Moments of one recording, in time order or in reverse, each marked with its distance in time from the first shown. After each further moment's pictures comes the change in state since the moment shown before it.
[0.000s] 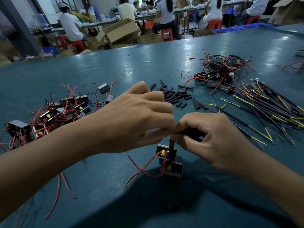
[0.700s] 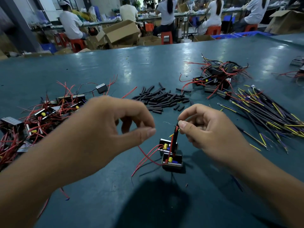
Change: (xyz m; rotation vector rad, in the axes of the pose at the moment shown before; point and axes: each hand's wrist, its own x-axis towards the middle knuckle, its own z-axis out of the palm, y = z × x) left_hand -0.036 0.031 -0.011 -0.563 0.242 -0.604; right_hand 0.003 0.008 0.002 0.458 0.157 0.481
